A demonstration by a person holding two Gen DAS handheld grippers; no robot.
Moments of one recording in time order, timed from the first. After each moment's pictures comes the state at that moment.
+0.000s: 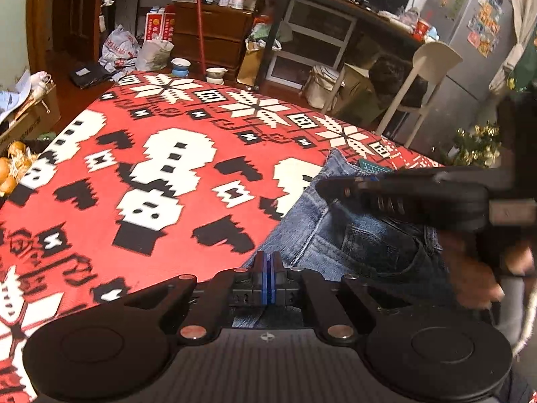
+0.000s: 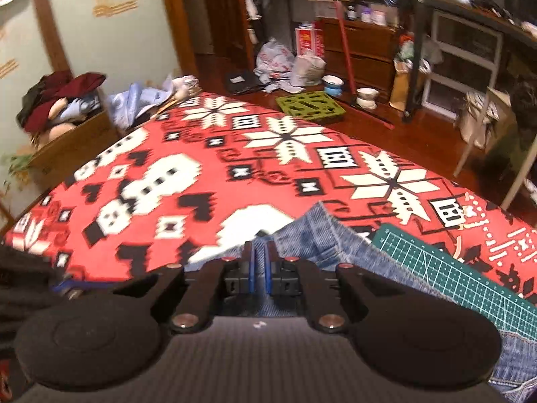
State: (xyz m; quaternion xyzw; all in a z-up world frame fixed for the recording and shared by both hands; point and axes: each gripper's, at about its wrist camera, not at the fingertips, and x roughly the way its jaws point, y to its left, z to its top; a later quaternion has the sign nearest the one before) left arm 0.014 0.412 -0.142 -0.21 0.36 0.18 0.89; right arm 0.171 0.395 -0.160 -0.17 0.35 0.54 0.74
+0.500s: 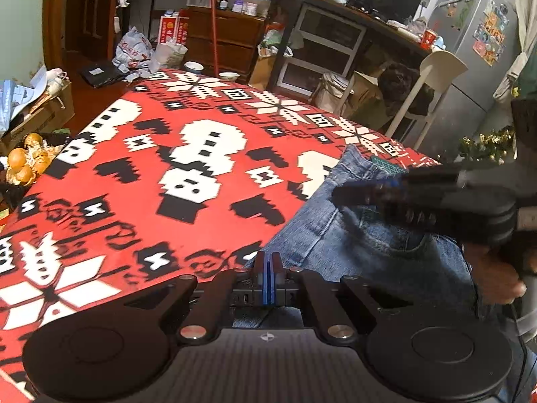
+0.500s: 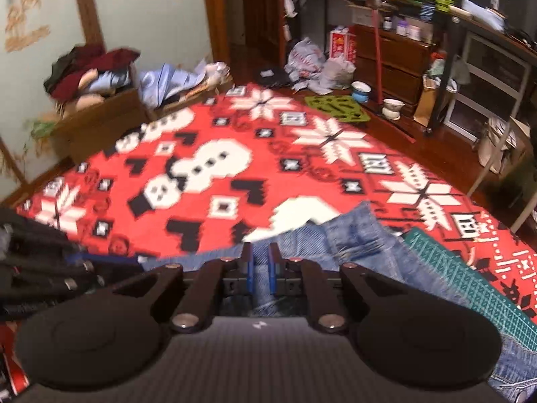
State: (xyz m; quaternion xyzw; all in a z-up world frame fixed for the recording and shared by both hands) left arm -0.025 0.414 -0.143 -0.22 0.35 0.20 0.89; right arm 0.129 0.390 -0.151 -0.23 0.33 0.57 0.72
